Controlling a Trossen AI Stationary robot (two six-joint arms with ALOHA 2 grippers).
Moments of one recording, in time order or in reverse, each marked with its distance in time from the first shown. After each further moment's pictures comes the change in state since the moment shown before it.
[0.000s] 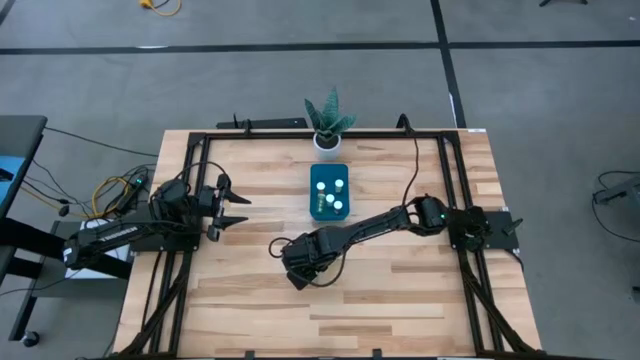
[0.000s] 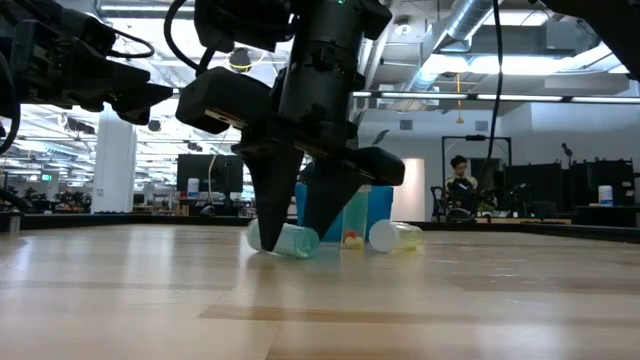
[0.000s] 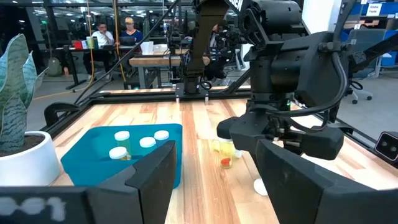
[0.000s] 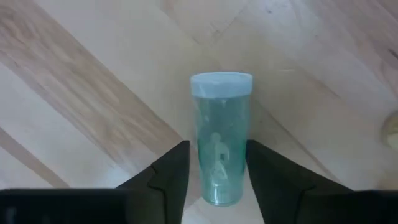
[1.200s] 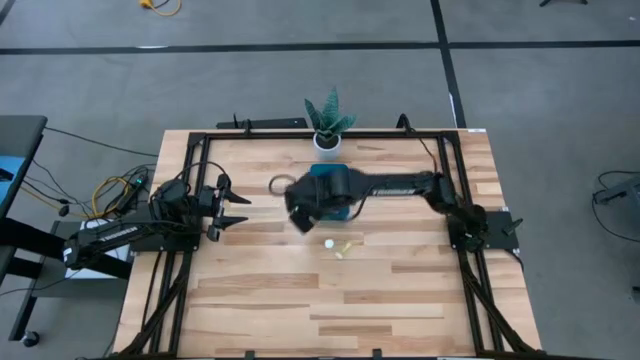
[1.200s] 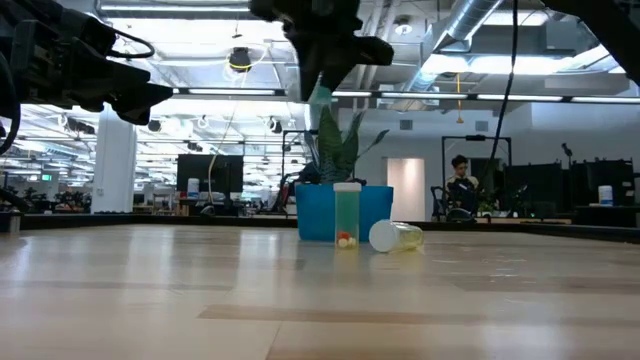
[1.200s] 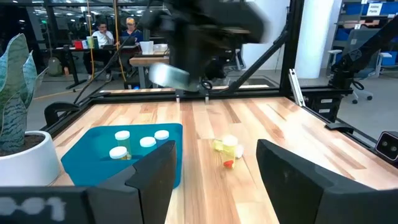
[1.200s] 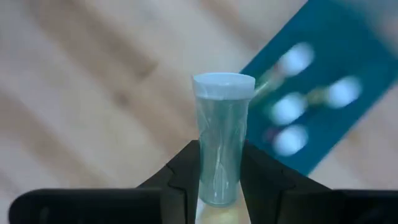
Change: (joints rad) left arm 0.000 0.000 0.000 0.000 0.000 0.000; right arm -0.171 -0.172 0.357 -0.475 0.346 -0.228
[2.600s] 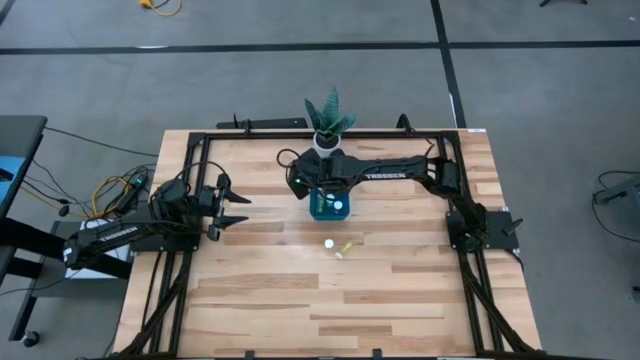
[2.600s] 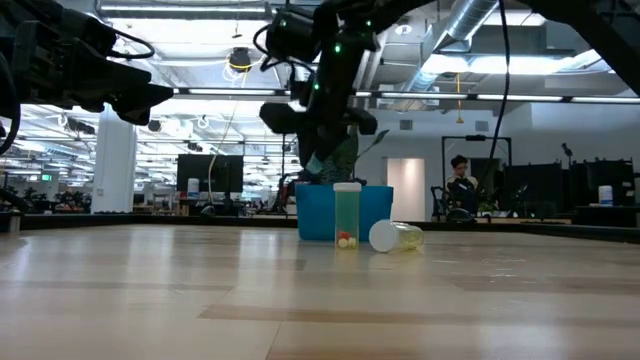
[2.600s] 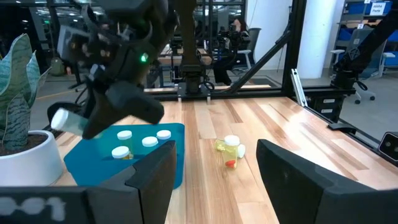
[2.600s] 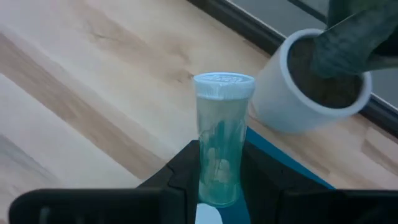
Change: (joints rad) left arm 0.000 0.000 0.000 -0.001 -0.008 0.000; right arm -0.197 -0.061 -0.479 0.629 0.291 -0.202
